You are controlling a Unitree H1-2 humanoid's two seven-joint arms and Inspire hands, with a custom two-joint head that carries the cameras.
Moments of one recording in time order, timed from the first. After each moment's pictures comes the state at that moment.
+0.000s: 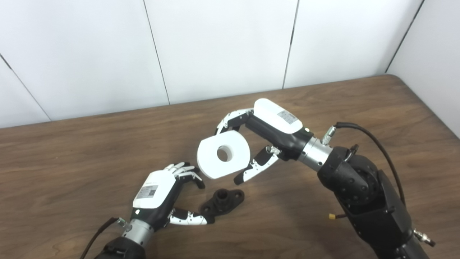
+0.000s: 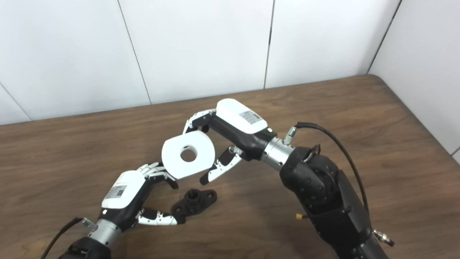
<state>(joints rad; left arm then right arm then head) -0.13 0.26 -0.39 -0.10 0.81 -0.06 -0.13 -0.32 -0.34 0.19 -0.47 -0.51 0.03 0.47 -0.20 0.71</state>
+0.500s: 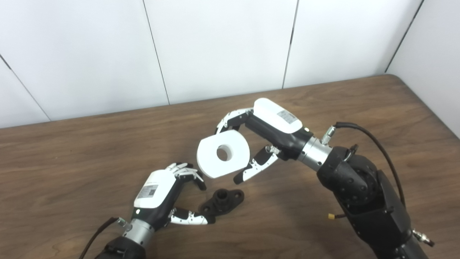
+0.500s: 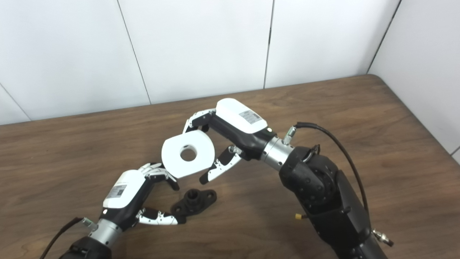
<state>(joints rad) -0.13 0.26 -0.39 -0.07 0.76 -0.12 -0.10 -0.32 -0.34 0.19 -0.47 -0.52 0.04 0.47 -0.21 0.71</state>
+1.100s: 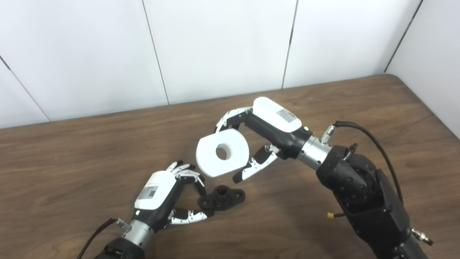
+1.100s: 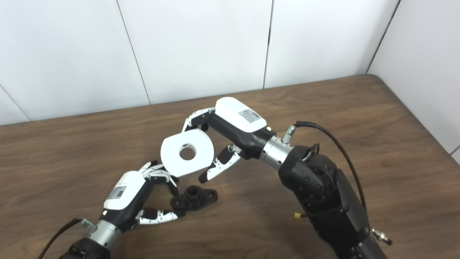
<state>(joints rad) -0.13 0.27 -0.38 -0.06 0.73 -0.15 -0.11 -0.33 -0.33 0.19 -0.47 -0.52 0.04 0.47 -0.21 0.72</state>
